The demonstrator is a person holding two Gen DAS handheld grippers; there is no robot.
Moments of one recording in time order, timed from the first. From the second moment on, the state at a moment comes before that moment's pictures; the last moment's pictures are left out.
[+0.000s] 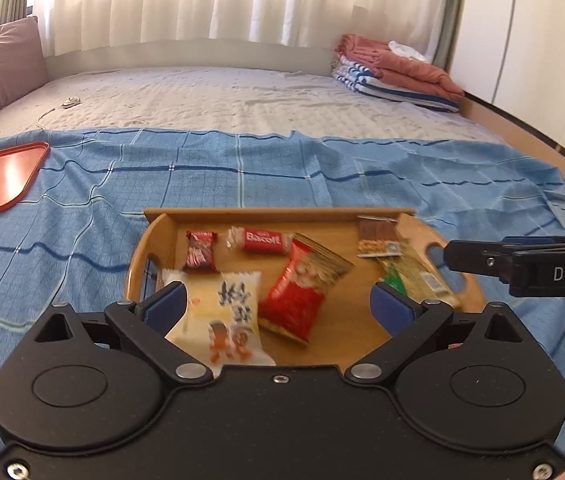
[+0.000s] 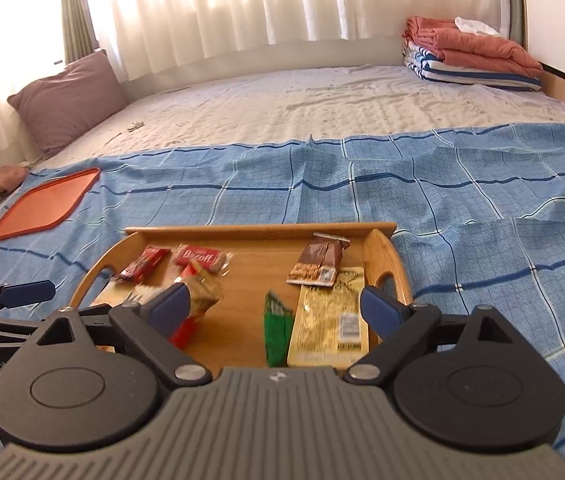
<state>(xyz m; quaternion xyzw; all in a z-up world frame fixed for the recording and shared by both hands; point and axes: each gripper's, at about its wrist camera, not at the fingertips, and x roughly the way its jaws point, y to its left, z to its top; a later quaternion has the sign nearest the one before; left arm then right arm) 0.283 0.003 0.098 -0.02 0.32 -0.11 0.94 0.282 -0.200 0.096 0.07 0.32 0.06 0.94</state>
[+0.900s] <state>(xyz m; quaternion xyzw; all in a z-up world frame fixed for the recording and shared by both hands) 0.119 0.002 0.043 0.02 0.33 -0.19 0.93 0.102 -0.182 0.047 -0.01 0.28 0.09 0.96</state>
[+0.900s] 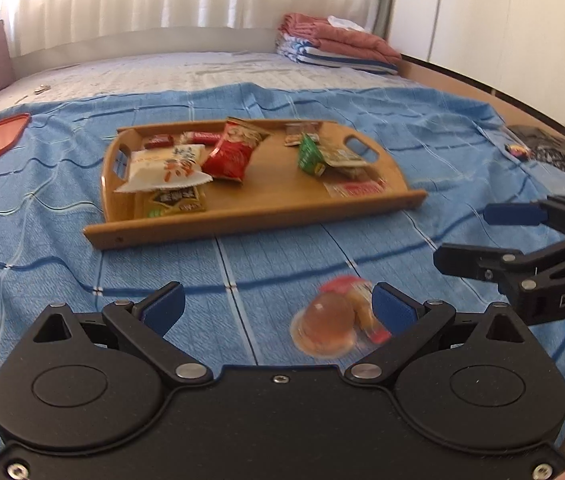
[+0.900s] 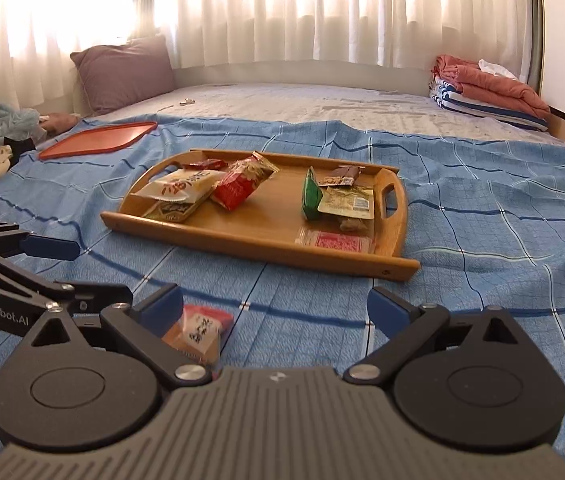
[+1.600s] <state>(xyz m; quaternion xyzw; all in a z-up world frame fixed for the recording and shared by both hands) 0.131 -0.029 0.007 0.03 0.36 -0.19 0.91 0.079 -0.190 0.019 -0.02 0.25 0.06 0.97</state>
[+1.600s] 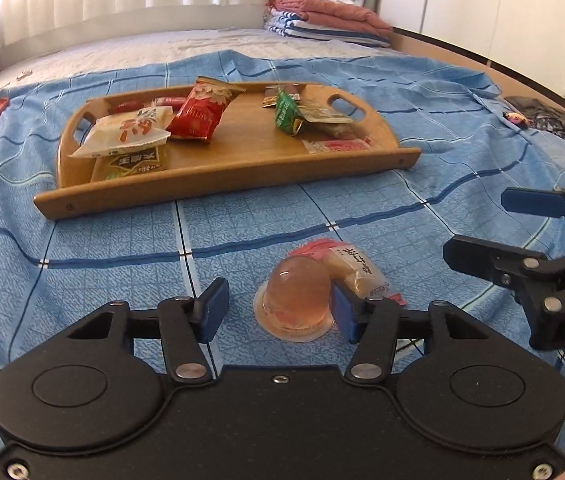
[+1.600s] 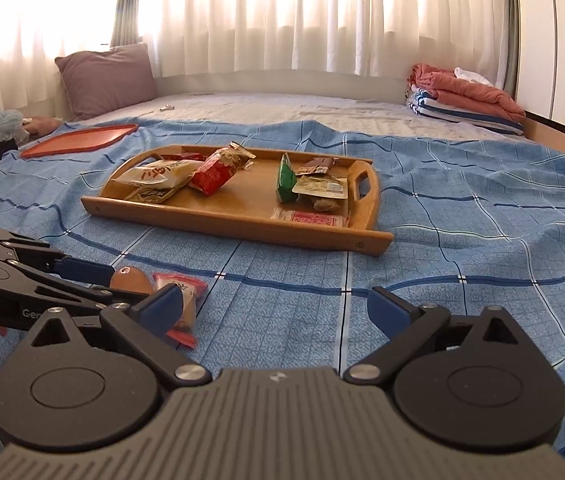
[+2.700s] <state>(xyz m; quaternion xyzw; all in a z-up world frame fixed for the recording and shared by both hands) 0.127 0.011 0.006 -0.01 0.34 -0.11 0.94 0.108 -0.142 -0.006 0.01 0.30 0.08 0.95</state>
